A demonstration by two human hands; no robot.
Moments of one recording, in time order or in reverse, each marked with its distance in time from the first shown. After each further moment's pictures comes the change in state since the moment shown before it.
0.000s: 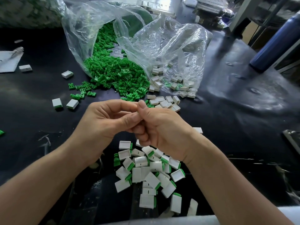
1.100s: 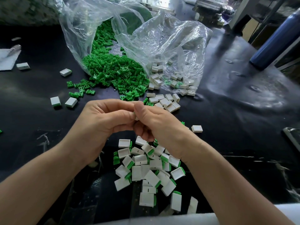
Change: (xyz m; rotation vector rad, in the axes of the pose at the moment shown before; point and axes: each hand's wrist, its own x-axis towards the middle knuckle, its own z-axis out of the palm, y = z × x) left_hand -0.001 0.006 0.004 -0.063 0.000 -0.047; right_hand -0.004 0.001 -0.001 -0.464 0.112 -0.095
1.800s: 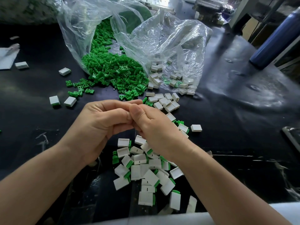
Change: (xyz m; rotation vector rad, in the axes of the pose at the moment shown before) left_hand 0.001 -0.004 0.000 -0.088 0.102 -0.110; right_hand 0.005 0.004 0.011 -0.220 0.139 -0.075
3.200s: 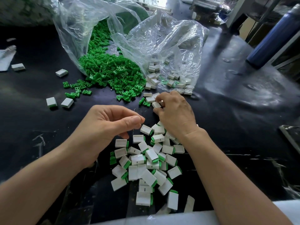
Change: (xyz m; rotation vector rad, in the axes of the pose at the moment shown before) left_hand -0.002 -0.001 0.002 0.352 -0.073 0.069; right_hand 0.030 0.043 -0.037 -0.709 0.391 0.084
